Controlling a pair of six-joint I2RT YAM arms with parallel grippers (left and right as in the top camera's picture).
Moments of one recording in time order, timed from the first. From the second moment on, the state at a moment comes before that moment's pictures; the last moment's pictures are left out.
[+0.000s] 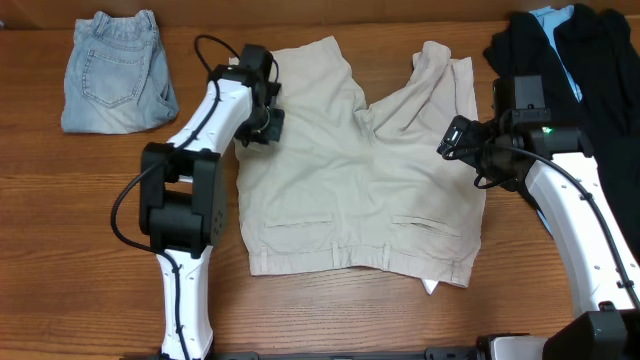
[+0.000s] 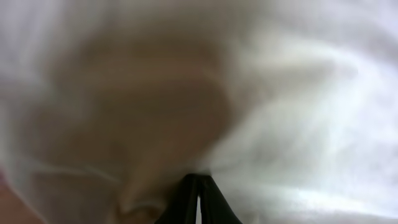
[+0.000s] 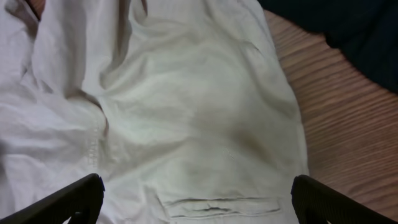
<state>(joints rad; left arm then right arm) -0.18 2.33 1.84 -0.89 0.02 0.01 0.05 1.52 1.30 -0.98 -0.05 0.54</state>
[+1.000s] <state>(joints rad) -0.31 2.37 2.53 -1.36 0.04 0.00 0.05 2.04 1.28 -0.16 -0.06 0.29</state>
